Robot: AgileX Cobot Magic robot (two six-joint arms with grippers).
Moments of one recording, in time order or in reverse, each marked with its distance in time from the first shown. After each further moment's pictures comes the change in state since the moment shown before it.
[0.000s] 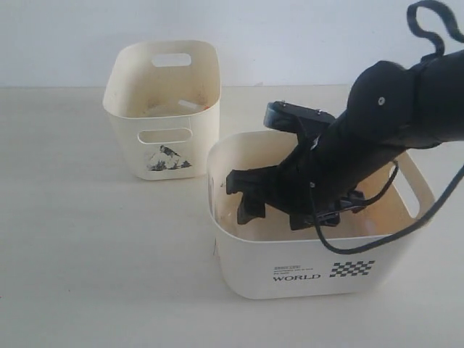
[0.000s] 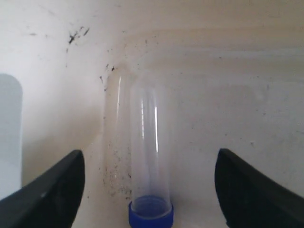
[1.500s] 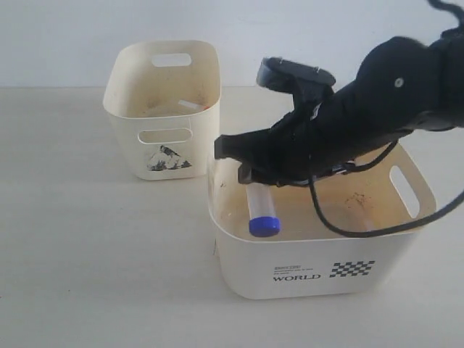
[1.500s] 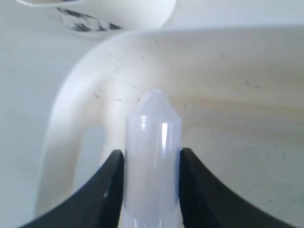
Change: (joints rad) left arm 0.000 0.000 0.000 0.000 0.000 0.000; right arm 0.032 -0.098 -0.014 -0.051 -0.118 0.000
